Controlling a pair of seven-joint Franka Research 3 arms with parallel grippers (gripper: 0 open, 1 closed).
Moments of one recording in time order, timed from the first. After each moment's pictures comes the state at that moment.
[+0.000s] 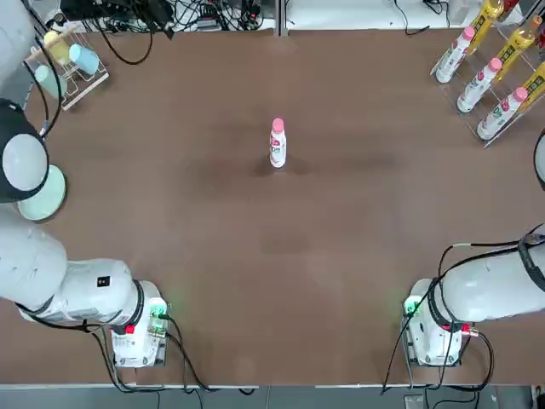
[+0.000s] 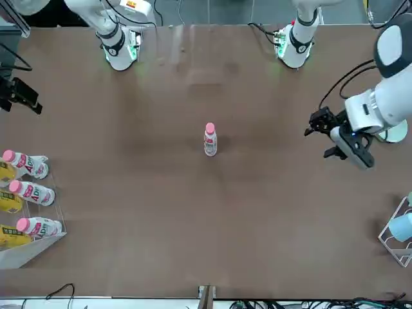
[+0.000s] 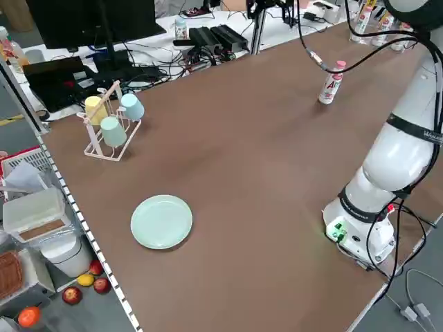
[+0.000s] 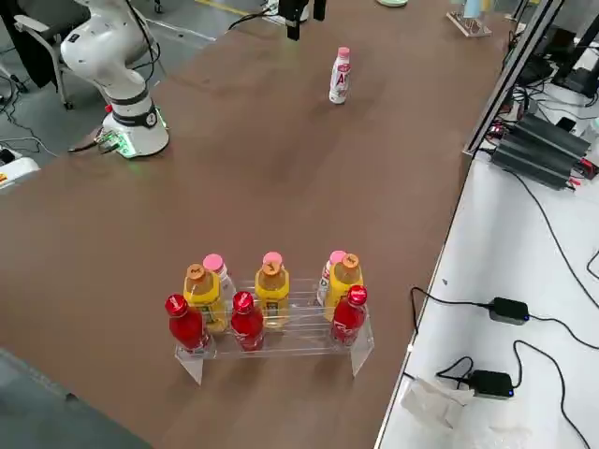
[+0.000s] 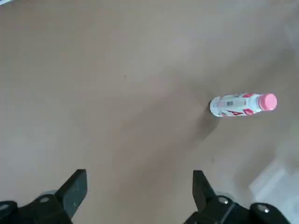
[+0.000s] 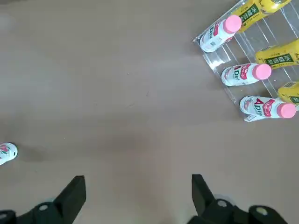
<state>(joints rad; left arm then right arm) 0.09 0.12 -0.24 -1.70 -0.35 1.83 0.56 0.12 0.08 -0.13 -1.31 0.02 1.39 0.08</state>
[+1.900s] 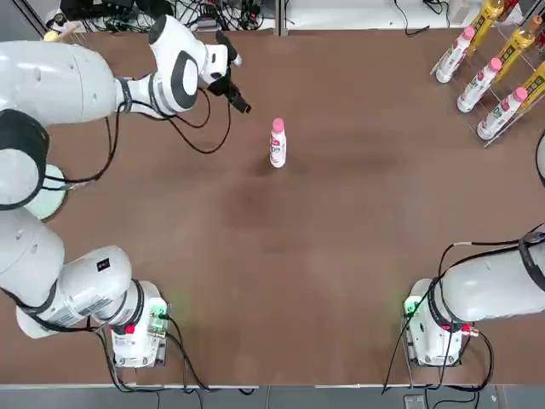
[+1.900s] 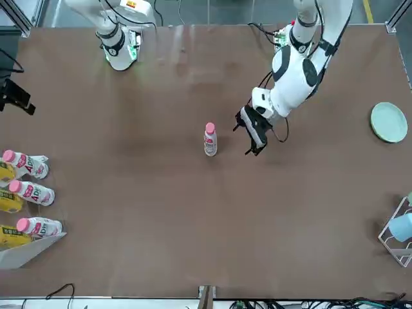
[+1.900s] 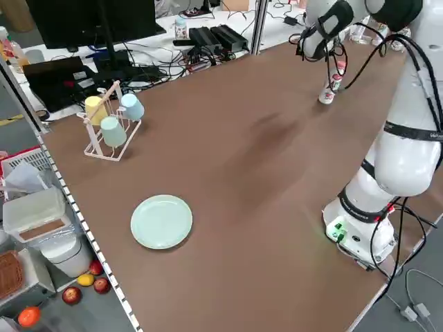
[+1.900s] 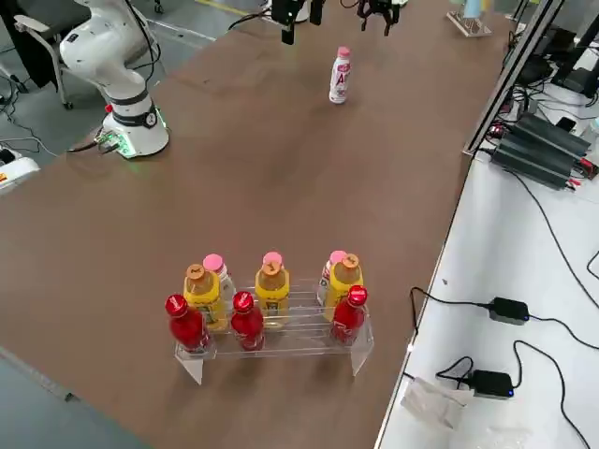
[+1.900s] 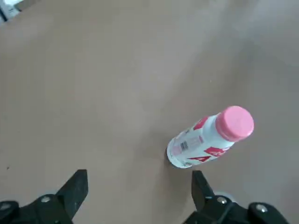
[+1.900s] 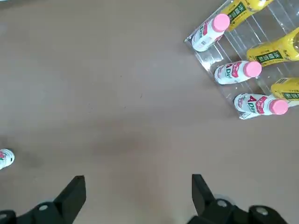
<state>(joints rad) 0.42 0.27 -1.05 -2.22 -0.47 2.80 0.79 0.09 0.08 -0.13 -1.31 0.02 1.39 0.08</state>
